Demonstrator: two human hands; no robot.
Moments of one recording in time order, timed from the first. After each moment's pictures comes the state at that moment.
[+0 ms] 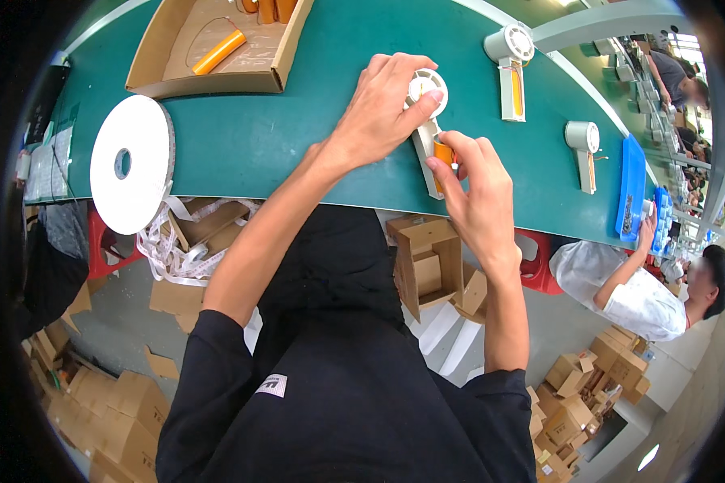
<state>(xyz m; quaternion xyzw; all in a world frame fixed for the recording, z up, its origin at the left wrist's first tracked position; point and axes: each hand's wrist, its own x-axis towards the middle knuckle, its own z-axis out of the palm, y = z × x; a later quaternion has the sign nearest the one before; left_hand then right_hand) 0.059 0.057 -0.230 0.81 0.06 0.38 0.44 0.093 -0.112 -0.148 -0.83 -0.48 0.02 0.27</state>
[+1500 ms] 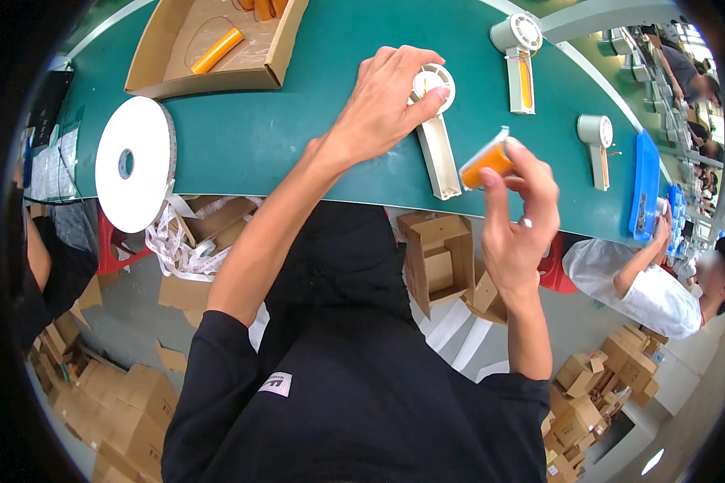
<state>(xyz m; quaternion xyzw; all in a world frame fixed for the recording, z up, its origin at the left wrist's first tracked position) 0.057 0.058 -0.229 0.84 0.05 0.35 0.41 0.085 -0.140 -0.143 -0.75 -0.43 -0.08 0.49</state>
